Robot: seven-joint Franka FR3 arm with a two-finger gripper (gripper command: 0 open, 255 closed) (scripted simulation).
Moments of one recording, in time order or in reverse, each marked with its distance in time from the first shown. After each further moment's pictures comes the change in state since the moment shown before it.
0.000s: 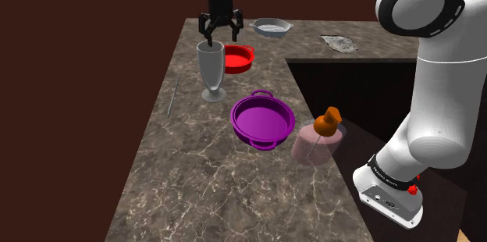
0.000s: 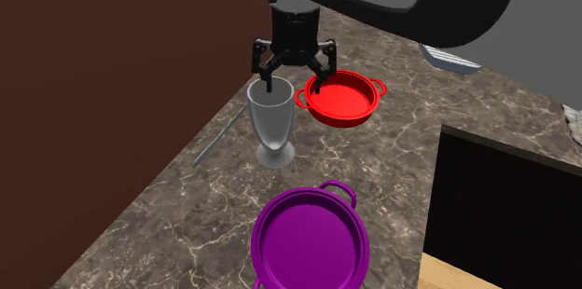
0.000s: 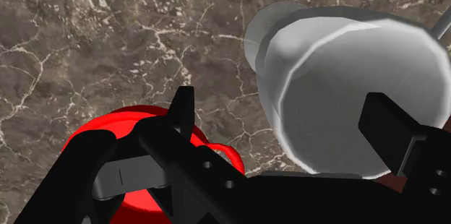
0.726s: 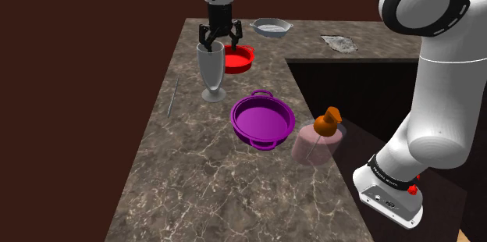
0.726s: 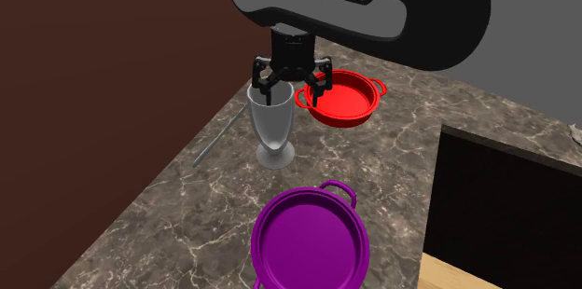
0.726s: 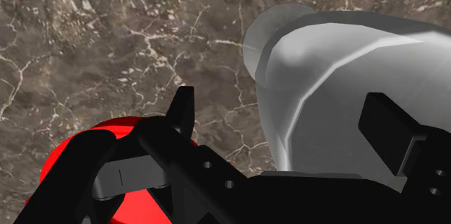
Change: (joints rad) arm -0.003 -0.020 0.001 -0.118 0.003 0.099 0.002
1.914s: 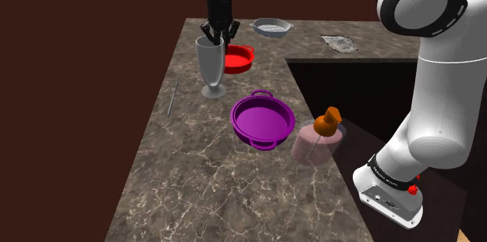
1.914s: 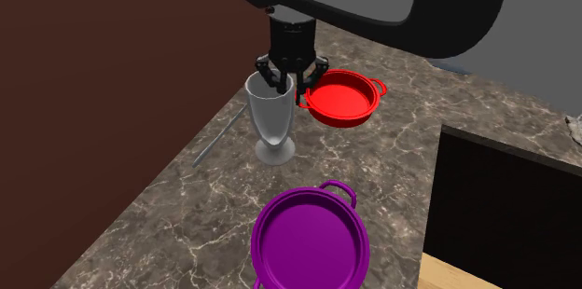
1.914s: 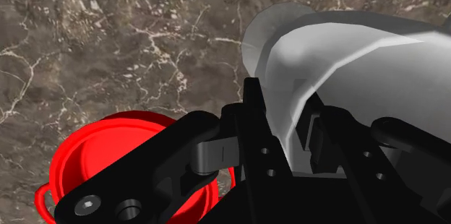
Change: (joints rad) arm 0.005 0.010 0.001 0.067 -0.002 -0.057 0.004
